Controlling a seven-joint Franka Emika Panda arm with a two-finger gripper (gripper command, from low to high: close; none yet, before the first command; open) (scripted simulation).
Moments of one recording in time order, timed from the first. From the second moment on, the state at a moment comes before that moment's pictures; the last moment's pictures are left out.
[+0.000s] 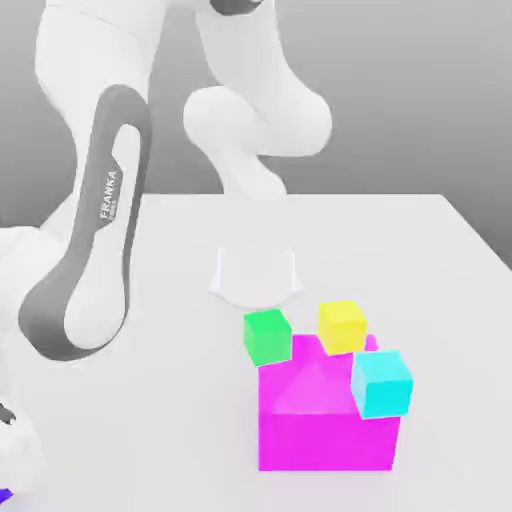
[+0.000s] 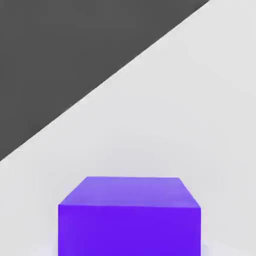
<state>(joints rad) -0.25 0.42 -0.27 -2.19 0.23 2.59 0.72</state>
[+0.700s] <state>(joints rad) 0.13 -0.34 0.02 -2.70 0.13 2.35 0.51</state>
